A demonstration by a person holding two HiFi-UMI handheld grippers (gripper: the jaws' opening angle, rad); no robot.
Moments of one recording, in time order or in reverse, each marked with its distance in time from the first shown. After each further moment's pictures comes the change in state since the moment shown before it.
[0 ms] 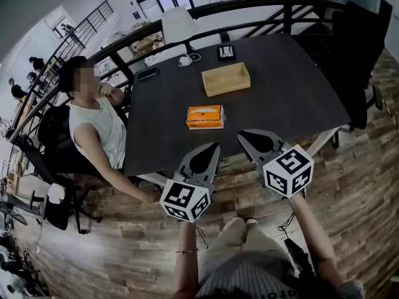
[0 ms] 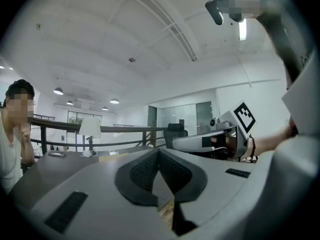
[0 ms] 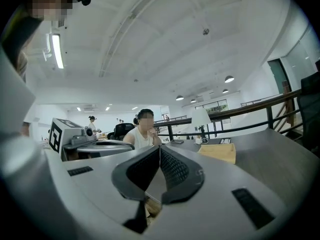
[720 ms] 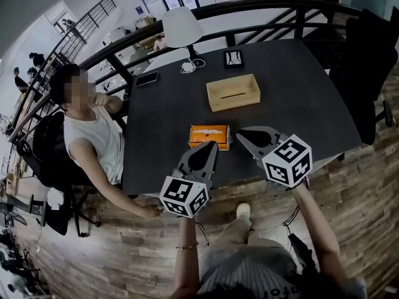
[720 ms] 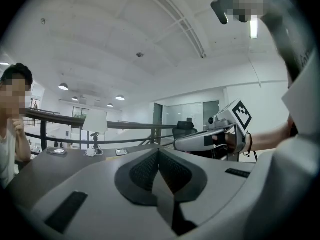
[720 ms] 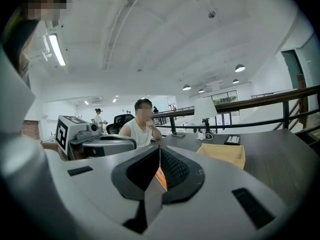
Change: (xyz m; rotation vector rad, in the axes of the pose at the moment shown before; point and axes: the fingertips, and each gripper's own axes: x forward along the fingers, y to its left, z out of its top) left arm 0.079 0.095 -0.016 -0.039 0.026 0.048; right arm 0.098 -0.079 0.001 -0.026 0.115 0.098
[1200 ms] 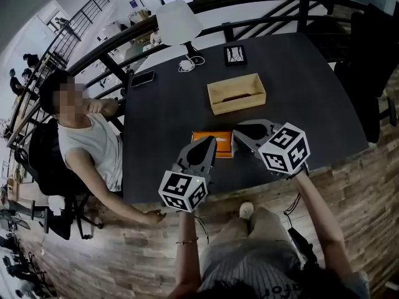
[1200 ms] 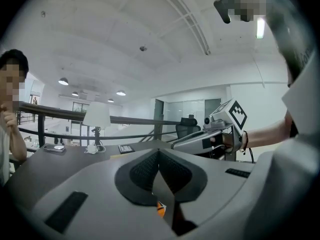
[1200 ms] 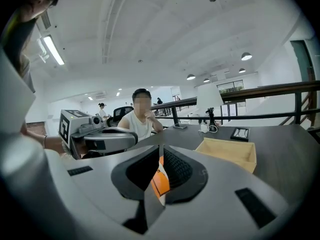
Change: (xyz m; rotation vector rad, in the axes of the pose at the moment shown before) left arm 0.042 0.055 -0.013 -0.026 0.047 -0.004; right arm 0.063 -0.040 -0.012 0.011 0.120 0.074
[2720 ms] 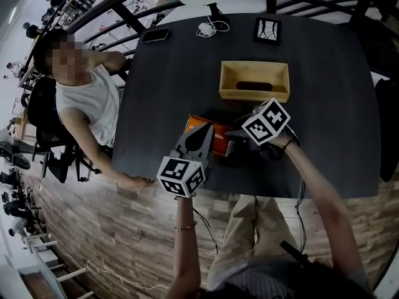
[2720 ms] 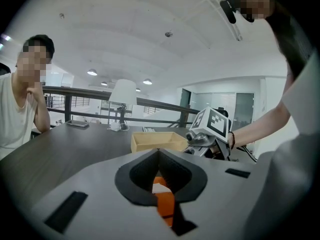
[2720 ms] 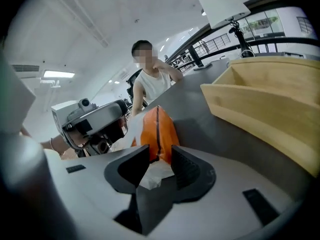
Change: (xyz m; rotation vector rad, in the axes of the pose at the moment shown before) left arm 0.060 0.054 -0.070 -0.166 0.126 0.310; right arm 0.103 -0.052 -0.122 0.191 0.565 0.523
